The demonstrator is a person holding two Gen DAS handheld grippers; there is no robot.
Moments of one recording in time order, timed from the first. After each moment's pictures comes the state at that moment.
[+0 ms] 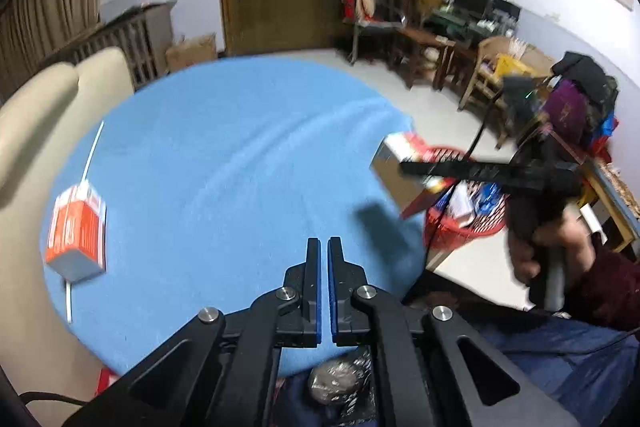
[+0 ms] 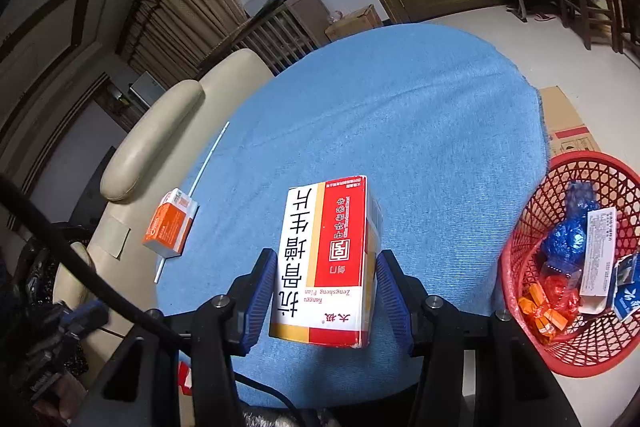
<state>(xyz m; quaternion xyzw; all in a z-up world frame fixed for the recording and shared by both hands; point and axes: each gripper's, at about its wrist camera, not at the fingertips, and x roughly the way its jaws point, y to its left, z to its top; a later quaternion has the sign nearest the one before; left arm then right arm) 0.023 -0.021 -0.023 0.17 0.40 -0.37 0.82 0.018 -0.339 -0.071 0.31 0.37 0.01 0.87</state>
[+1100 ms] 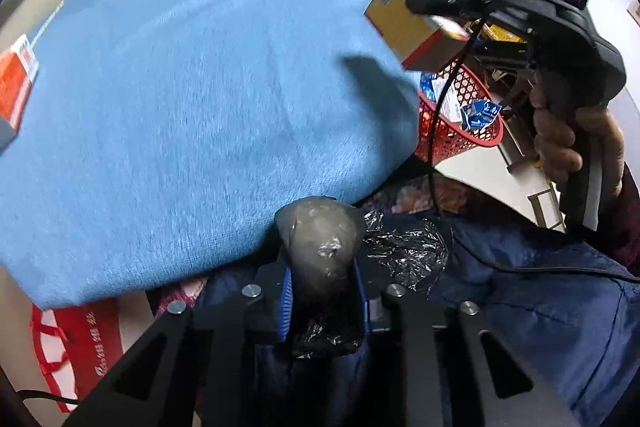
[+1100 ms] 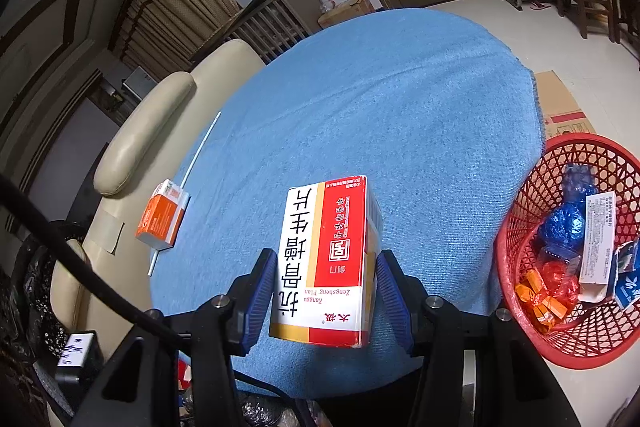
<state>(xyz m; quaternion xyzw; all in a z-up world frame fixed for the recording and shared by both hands) 0.002 -0.026 -0.137 0.13 0.54 -0.38 0.74 0.018 -0.342 -0.086 0.32 0.39 0.01 0.86</state>
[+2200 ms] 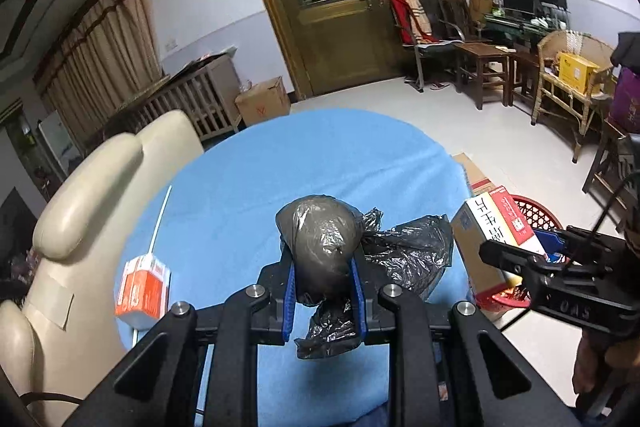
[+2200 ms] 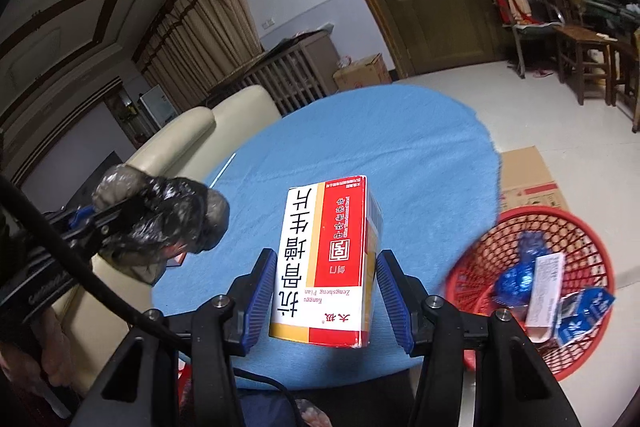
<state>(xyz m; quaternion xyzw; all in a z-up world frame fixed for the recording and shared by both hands) 0.002 -0.144 0.018 0.24 0.29 -0.24 0.90 -0.049 -0.362 -0.025 0.25 0.30 -0.01 0.92</state>
